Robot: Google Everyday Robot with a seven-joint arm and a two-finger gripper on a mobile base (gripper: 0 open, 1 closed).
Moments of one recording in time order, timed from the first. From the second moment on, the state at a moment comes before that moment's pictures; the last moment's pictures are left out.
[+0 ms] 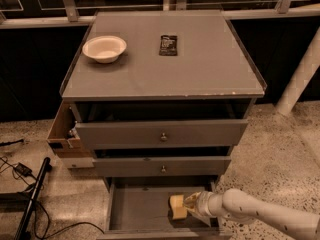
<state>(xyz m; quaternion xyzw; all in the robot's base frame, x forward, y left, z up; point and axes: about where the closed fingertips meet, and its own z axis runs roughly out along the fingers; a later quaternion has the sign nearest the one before) 0.503 -0.143 0.290 -0.56 0.74 0.13 0.34</state>
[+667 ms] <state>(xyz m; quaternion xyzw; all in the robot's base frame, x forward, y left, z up) 0.525 -0.163 0.245 -0.57 0.72 0.13 0.38</state>
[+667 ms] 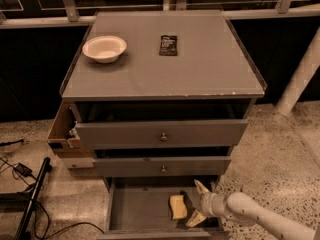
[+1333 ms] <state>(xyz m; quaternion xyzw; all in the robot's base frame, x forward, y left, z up) 0.548 -0.168 0.218 -0.56 0.71 0.14 0.40</state>
